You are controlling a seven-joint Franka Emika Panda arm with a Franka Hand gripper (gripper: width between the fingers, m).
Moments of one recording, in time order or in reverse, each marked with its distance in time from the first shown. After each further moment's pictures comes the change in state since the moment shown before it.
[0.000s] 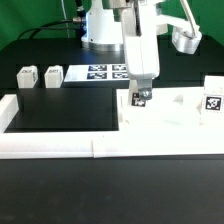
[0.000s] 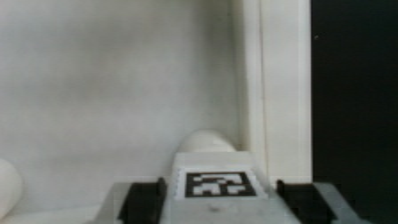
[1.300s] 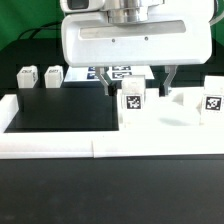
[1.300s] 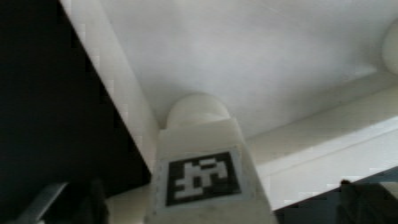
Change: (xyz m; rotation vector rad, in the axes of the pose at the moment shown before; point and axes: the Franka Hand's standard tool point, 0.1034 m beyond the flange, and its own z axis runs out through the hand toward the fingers) arm 0.012 0.003 0.001 -0.031 0.025 -1.272
